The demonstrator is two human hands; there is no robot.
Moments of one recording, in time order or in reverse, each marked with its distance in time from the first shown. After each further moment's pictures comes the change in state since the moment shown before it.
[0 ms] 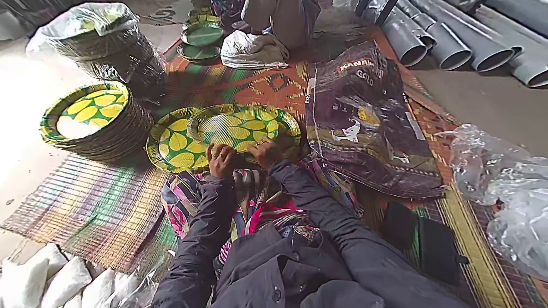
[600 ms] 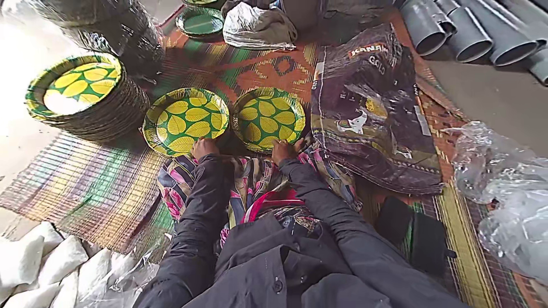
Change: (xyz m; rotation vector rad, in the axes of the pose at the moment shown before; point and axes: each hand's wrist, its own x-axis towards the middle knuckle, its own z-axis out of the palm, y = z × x) left_hand 0.023 -0.025 0.003 0.344 -0.844 -1.075; right_hand -0.057 0.028 0.015 -0.024 -0.744 0.771
